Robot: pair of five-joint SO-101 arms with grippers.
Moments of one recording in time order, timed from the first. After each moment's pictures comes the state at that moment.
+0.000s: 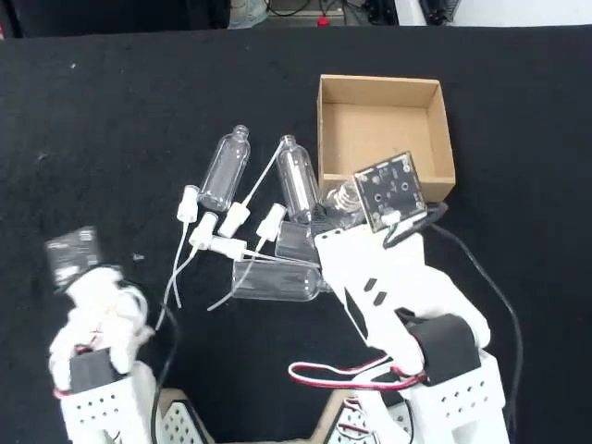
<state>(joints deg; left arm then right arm) -23.8 -104.2 94.2 67.5 3.9 -19.3 -69.7 47.1 64.5 2.6</state>
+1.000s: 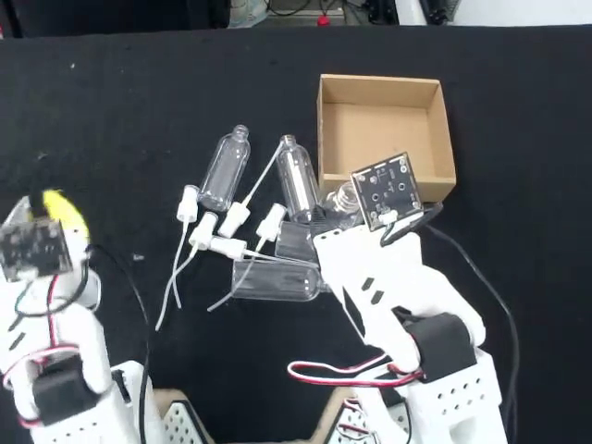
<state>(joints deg) -26.9 -94.0 64.3 48.0 -14.7 -19.0 -70.3 49.7 62.9 2.5</state>
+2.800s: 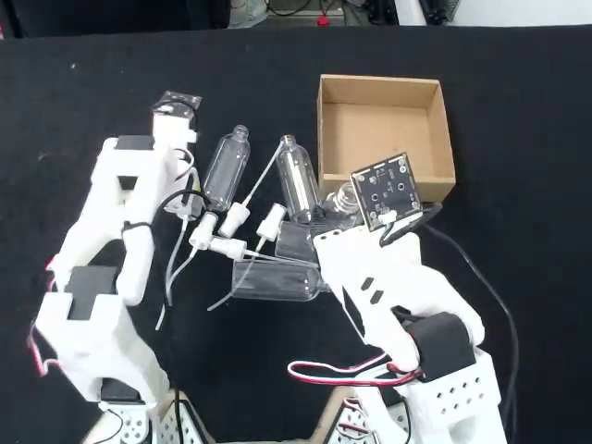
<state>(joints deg) -4.0 12.7 9.1 62.0 -14.4 -19.0 -70.3 49.9 62.9 2.5</state>
